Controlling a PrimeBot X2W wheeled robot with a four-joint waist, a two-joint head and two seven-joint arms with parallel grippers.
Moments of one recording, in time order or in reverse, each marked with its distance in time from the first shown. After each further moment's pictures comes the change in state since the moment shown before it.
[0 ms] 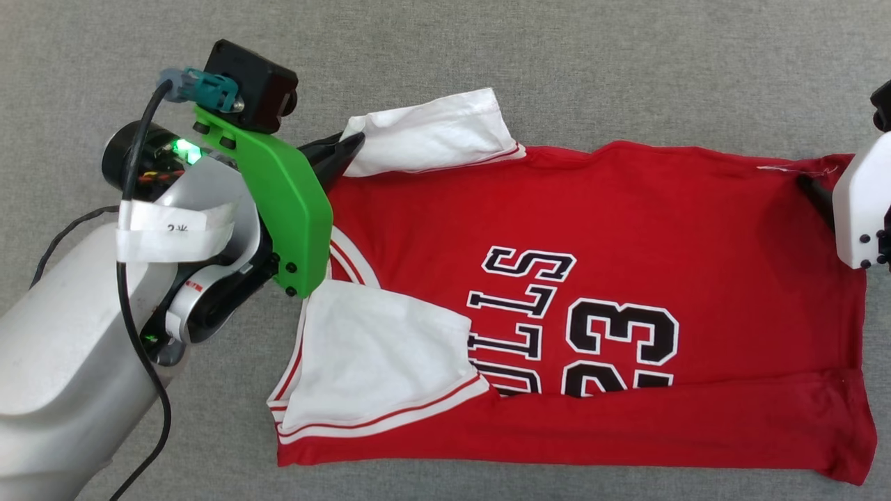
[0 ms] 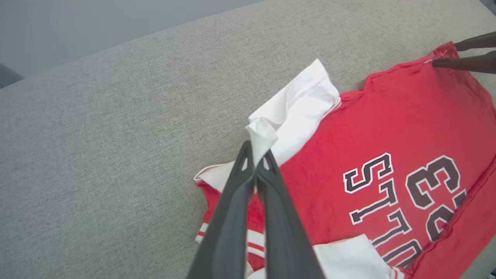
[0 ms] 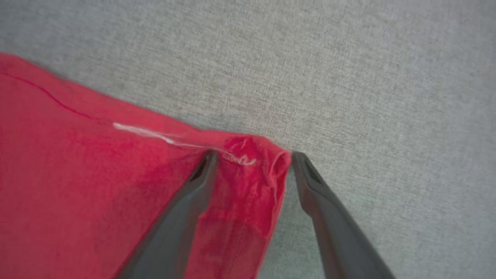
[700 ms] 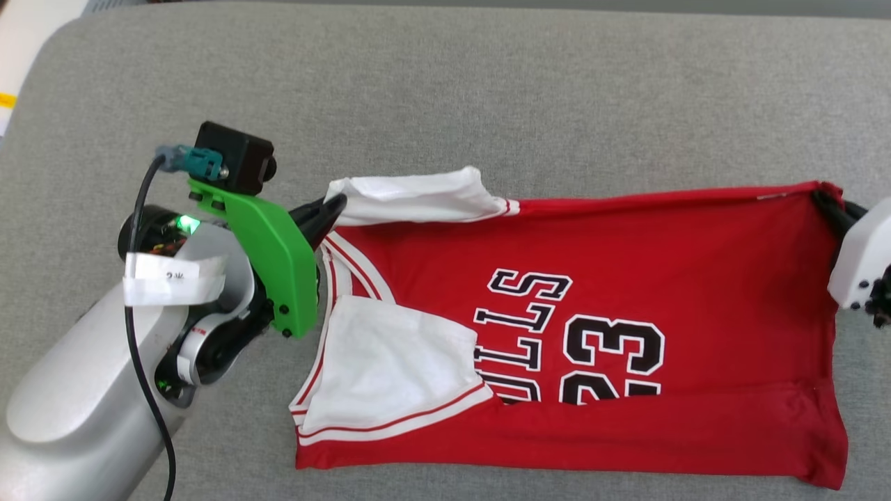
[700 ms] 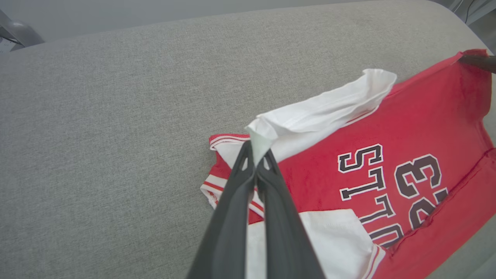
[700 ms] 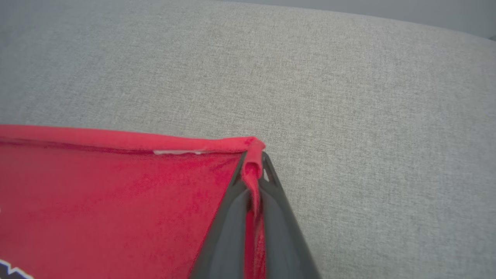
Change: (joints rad) left arm 0.153 -0.019 0.017 0.115 -0.052 0.001 -0.126; right arm 0.109 0.022 -0.049 0.093 0.141 0.001 -0.401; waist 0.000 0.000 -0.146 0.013
